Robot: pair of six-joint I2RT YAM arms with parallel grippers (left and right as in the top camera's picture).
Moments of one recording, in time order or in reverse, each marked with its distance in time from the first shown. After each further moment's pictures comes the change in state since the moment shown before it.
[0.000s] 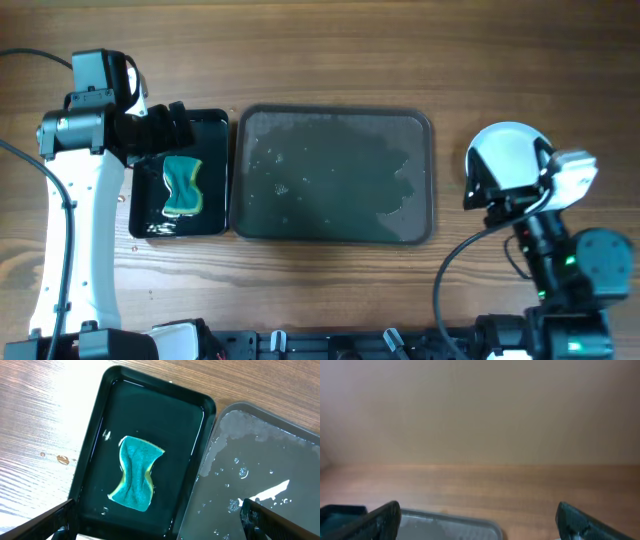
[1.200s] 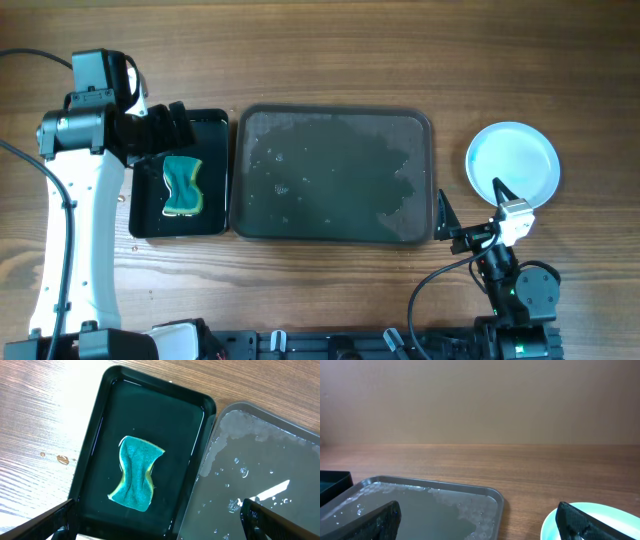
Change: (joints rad) left arm 0.000 0.000 0.000 0.000 0.000 0.000; right arm 0.055 -0.392 -0.533 0.190 0.034 -0.015
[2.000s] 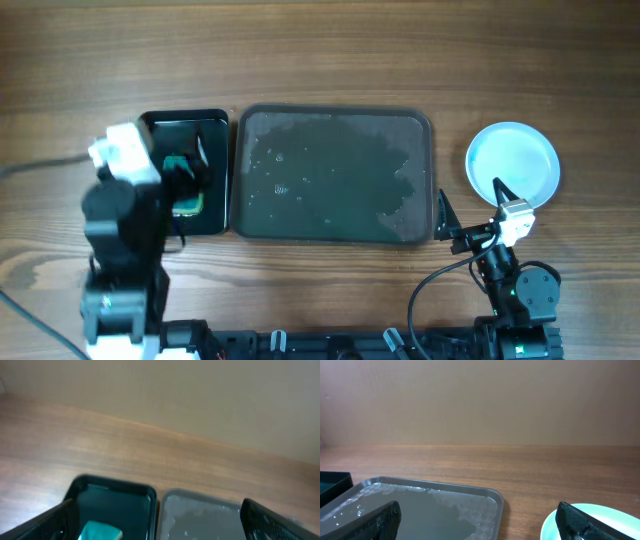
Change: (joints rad) left arm -0.107 -0.779 -0.735 0.801 0.001 -0.019; right arm 0.000 -0.005 0.000 0.000 0.000 0.000
